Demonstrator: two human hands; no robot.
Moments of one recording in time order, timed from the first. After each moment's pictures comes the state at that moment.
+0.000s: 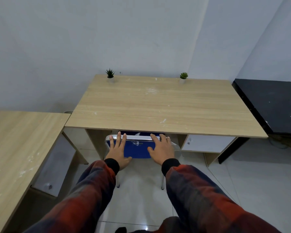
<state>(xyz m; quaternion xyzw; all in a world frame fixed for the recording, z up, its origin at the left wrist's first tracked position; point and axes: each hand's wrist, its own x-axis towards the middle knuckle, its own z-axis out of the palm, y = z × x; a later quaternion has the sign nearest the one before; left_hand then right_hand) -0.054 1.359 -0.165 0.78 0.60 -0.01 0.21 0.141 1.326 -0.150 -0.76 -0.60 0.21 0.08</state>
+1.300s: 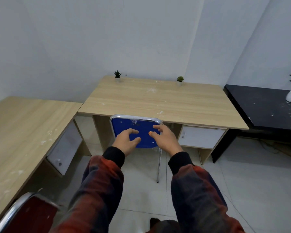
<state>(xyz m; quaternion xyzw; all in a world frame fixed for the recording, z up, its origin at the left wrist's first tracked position) -0.037 1.176 -0.060 0.69 0.59 0.25 0.34 0.132 1.152 -0.046 -0.68 -0.52 0.38 0.35</state>
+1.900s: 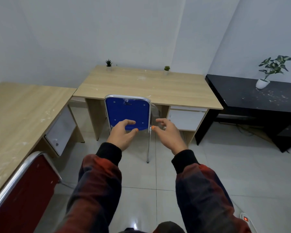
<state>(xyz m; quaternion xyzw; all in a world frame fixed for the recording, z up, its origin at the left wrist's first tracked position) -0.047 1.007 -0.037 0.68 0.56 0.31 0.36 0.127 0.972 -0.026 -0.70 -0.50 0.33 0.38</state>
